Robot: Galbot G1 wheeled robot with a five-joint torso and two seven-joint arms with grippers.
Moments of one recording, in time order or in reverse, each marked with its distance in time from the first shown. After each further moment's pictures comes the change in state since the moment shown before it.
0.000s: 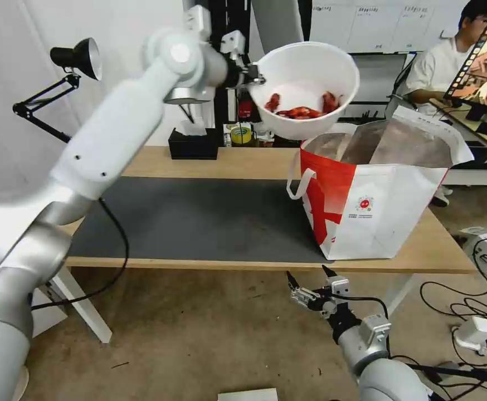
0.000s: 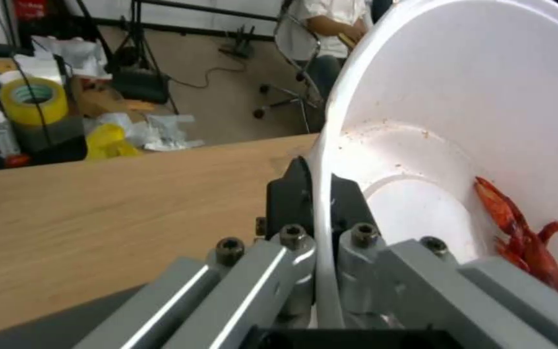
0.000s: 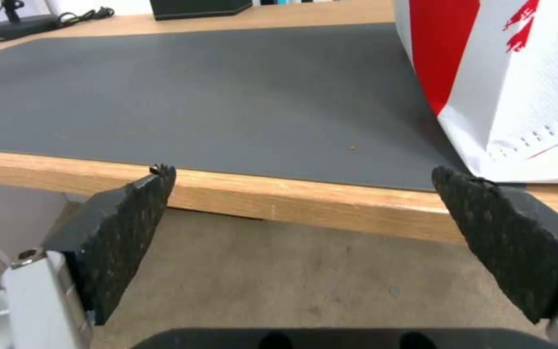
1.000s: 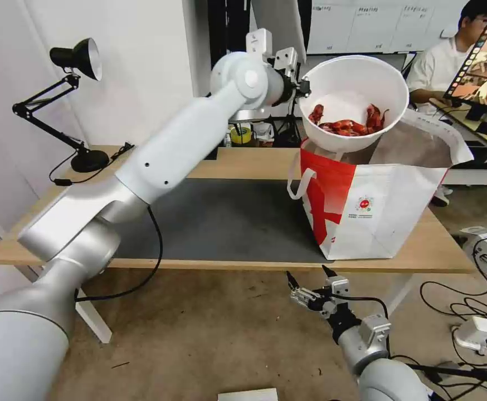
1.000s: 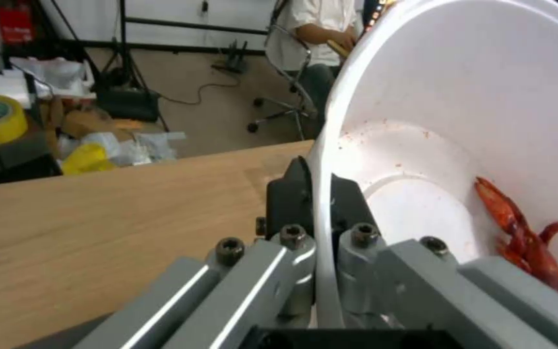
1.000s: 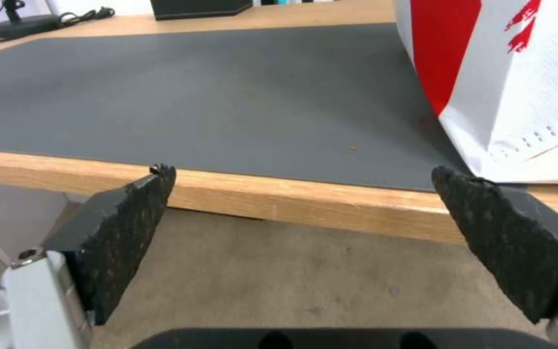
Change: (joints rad) left arm 0.026 -0.157 0.102 0.076 0.145 -0.162 0.015; right arm 0.000 0.000 0.000 0.000 0.000 0.000 0.000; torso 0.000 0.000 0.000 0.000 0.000
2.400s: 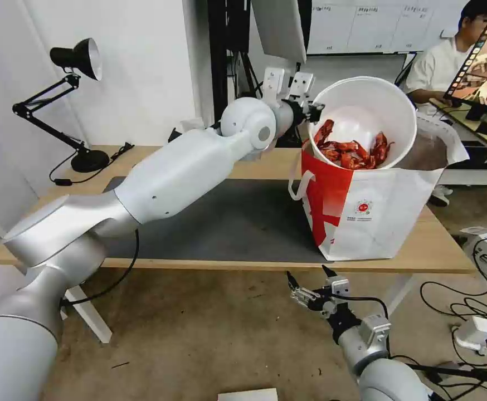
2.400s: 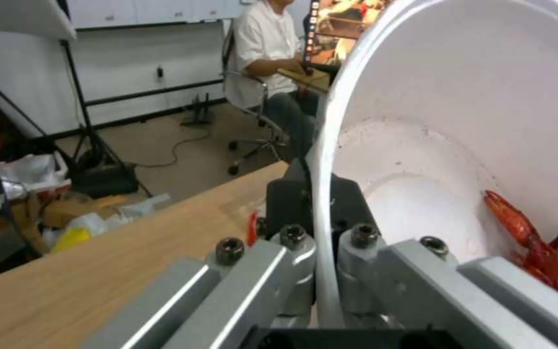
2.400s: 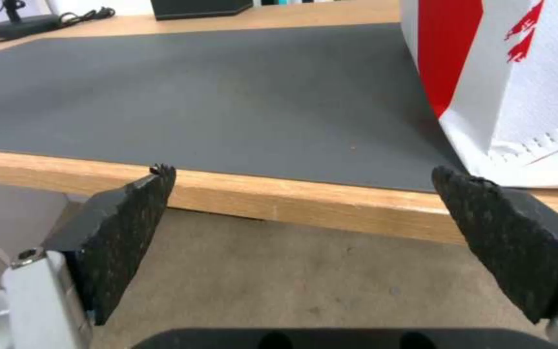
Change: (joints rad) left arm 0.013 0.082 0.158 -0.140 0.186 -0.154 0.200; right arm 0.000 0.000 0.000 0.000 0.000 0.000 0.000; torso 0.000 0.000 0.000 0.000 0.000
